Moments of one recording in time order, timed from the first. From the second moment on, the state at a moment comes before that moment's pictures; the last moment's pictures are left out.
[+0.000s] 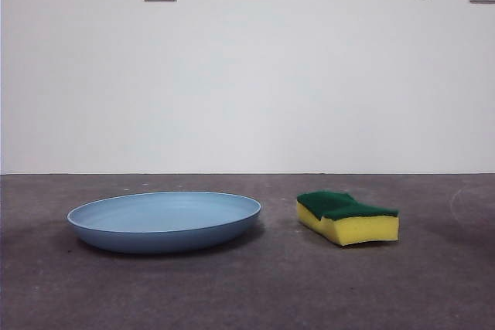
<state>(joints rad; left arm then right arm) -0.15 0.29 0.42 -0.15 0.02 0.07 0.70 0.72 0.71 -0.41 0.24 0.13</state>
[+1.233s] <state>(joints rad) -0.05 0.01 0.02 -0.18 0.03 -0.01 0.70 0.72 0.71 -0.41 0.24 0.13</state>
